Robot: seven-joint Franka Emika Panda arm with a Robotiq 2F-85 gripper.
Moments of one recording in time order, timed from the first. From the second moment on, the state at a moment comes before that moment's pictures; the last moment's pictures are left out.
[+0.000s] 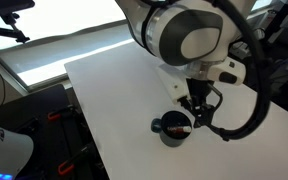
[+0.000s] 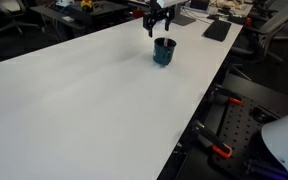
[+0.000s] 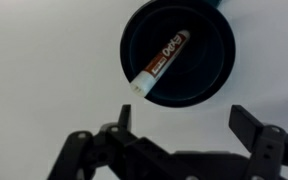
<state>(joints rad) -0.15 0.39 -0.21 -2.15 -0.21 2.56 0.20</state>
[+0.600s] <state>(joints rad) -0.15 0.37 -0.21 -2.26 -0.19 2.73 0.20</state>
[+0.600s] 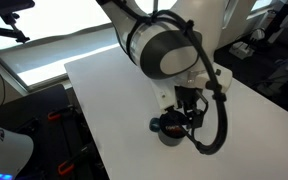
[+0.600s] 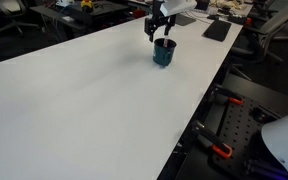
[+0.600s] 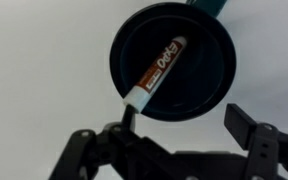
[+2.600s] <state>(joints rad) -0.16 0.28 -0.25 -2.30 -0.17 2.74 0.18</state>
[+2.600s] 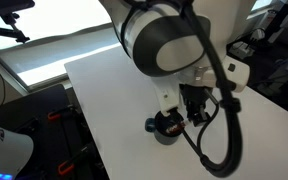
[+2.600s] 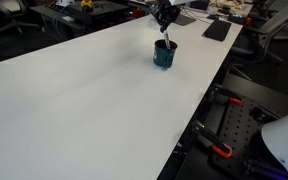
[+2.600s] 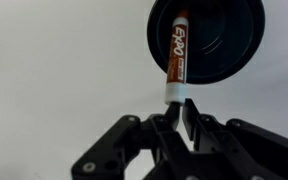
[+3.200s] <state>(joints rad) -0.15 0.18 -0.26 -2.29 -0.27 2.72 0.18</state>
